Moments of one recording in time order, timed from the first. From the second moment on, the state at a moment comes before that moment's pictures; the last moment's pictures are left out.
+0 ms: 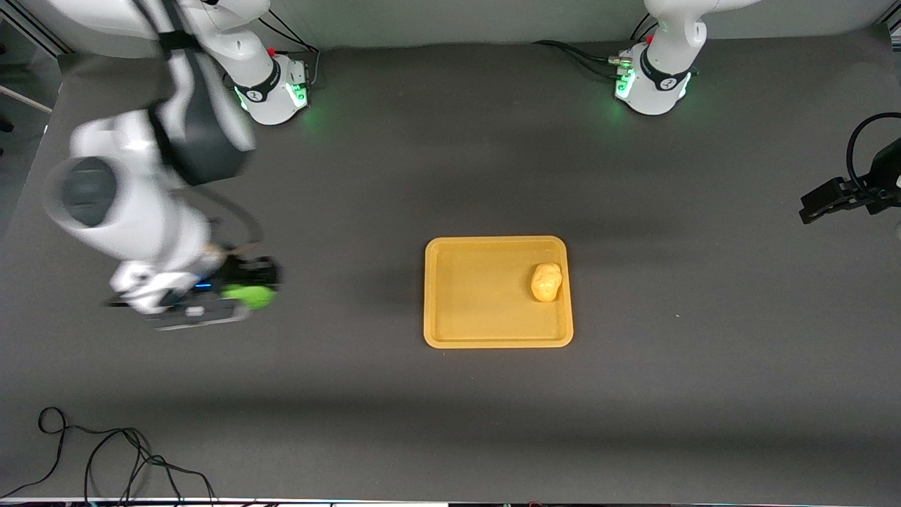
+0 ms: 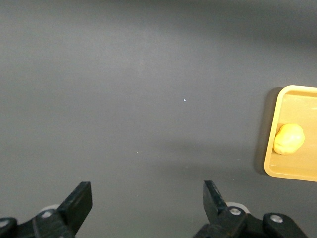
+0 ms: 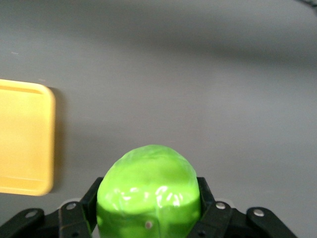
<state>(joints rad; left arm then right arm) 0.14 0.01 -0.11 -1.63 0.05 1.64 -0.09 0.40 0.39 -0.05 -1.42 -0.01 1.80 0.29</state>
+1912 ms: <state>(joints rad) 0.12 0.00 -0.13 -1.61 0.04 1.62 -0.04 0.83 1.09 0.00 -0.95 -0.08 2.12 0.89</state>
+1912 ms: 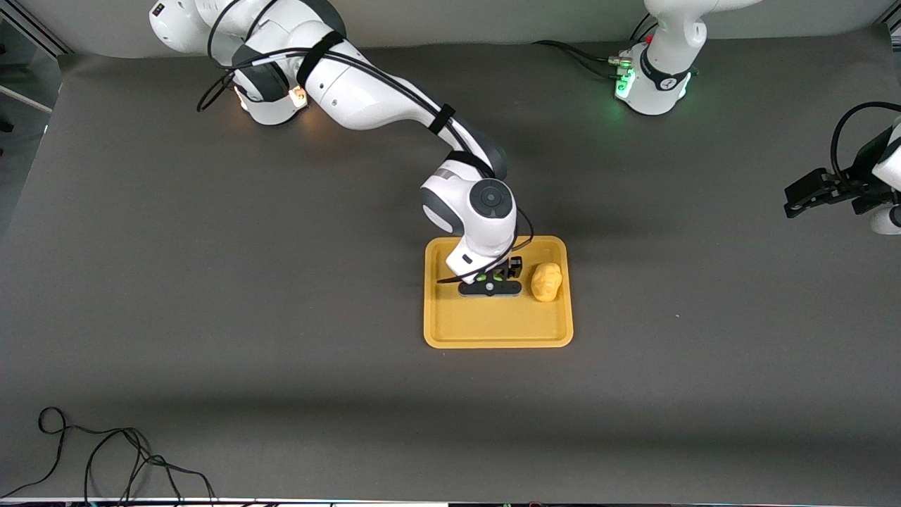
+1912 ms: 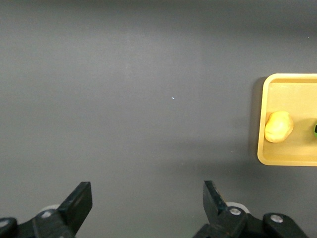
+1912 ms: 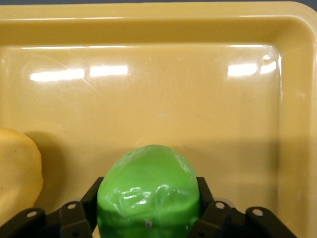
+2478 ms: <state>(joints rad) 0.12 0.00 -0.13 -1.61 0.04 1.62 -0.04 0.82 1.12 -0.02 -0.95 -0.12 2.15 0.89</state>
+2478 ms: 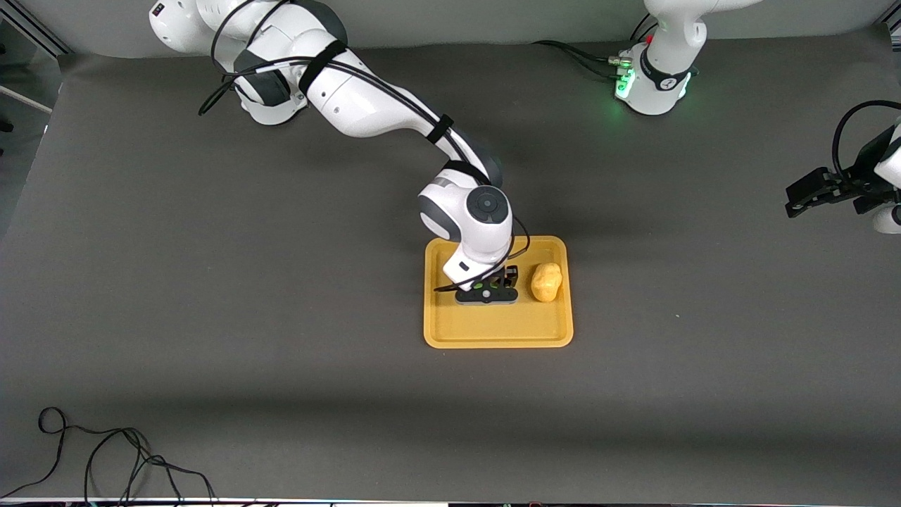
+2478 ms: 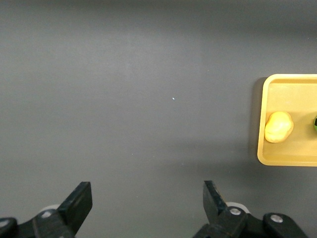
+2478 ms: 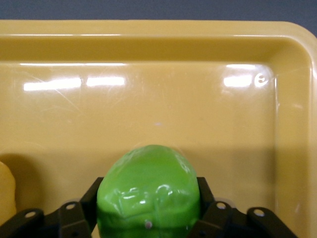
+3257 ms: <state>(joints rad) 0.12 0.00 -0.13 -1.61 0.04 1.62 -0.04 0.79 0.86 -0.03 -0.88 -0.12 1.72 0.83</state>
